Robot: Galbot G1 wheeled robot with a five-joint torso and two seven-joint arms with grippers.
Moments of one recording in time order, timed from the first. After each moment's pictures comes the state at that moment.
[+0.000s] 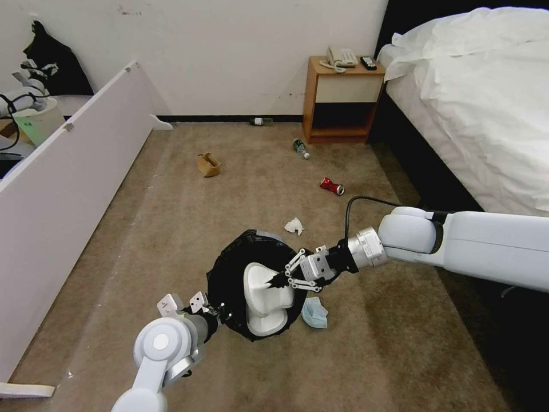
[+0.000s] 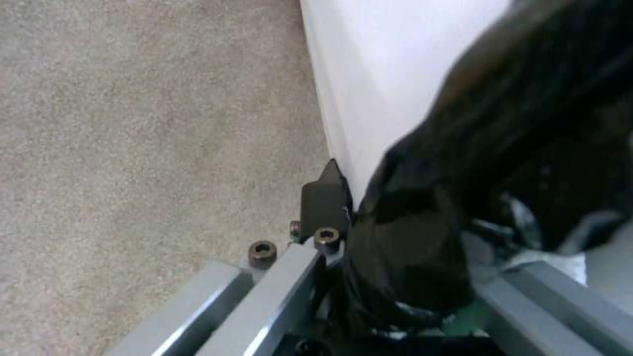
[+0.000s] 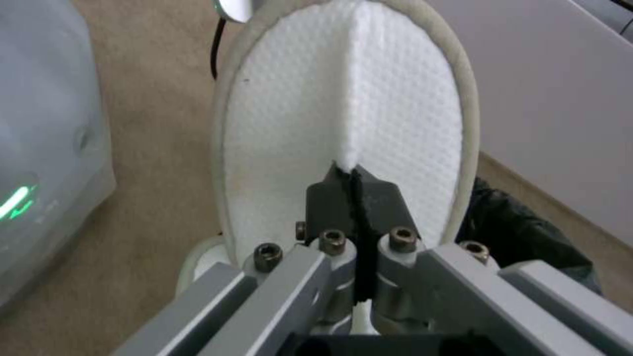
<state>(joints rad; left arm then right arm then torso) 1.30 -1.40 -0.44 -2.03 -1.46 0.74 -0.88 -2.68 -0.65 1.72 1.81 0.68 0.39 -0.61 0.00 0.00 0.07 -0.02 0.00</state>
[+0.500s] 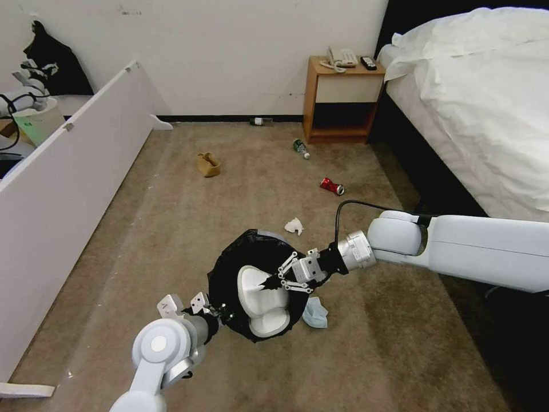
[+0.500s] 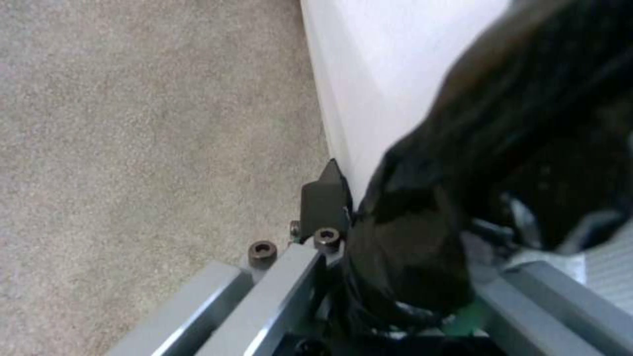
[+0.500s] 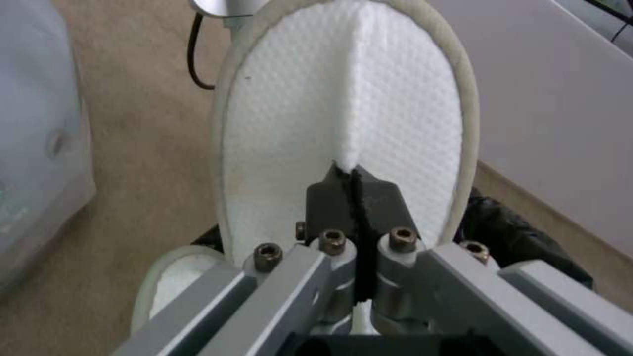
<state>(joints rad) 1.31 -1.39 -0.44 -2.04 -1.47 0.74 -0.88 -2.72 -0.69 1.76 1.77 0.67 0.39 -0.59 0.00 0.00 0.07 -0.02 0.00</state>
